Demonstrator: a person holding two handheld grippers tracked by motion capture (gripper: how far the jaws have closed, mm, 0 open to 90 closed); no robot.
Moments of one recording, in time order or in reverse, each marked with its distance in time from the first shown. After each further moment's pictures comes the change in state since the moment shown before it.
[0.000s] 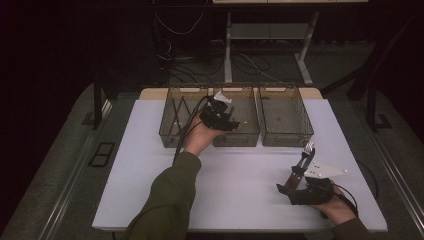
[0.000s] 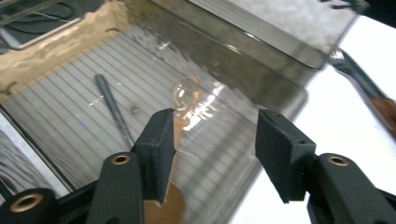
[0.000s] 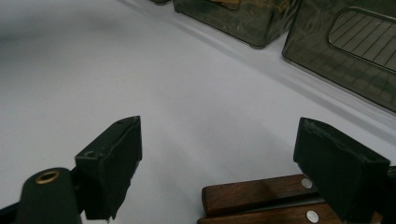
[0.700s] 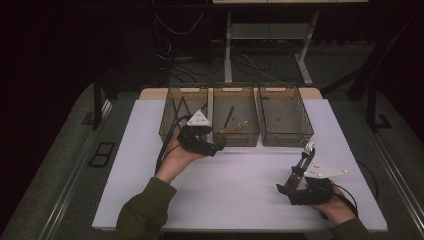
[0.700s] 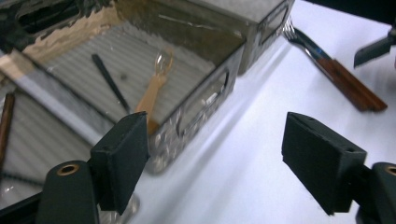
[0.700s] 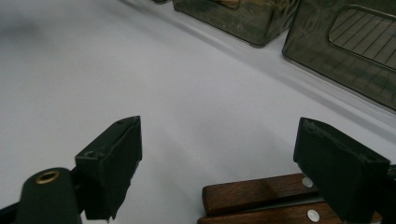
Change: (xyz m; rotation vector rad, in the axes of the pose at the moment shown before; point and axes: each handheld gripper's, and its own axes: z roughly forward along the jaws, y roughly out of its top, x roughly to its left) left arm -0.026 -0.069 -0.062 -0.088 0.014 0.059; right arm 0.000 0.000 0.000 0.006 -0.003 0.006
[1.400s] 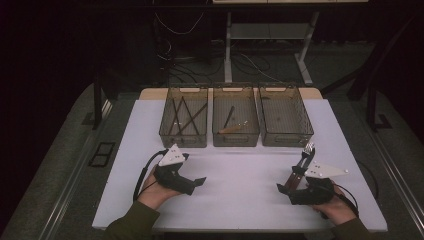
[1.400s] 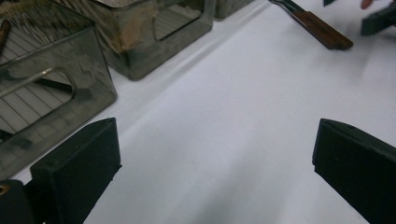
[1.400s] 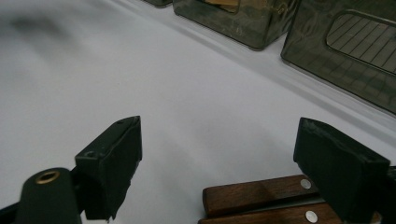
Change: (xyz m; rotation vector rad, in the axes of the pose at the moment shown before) left arm -0.032 -0.088 -0.045 -0.054 -0.003 -0.014; right arm 0.000 0.002 -0.002 -0.011 0.002 0.003
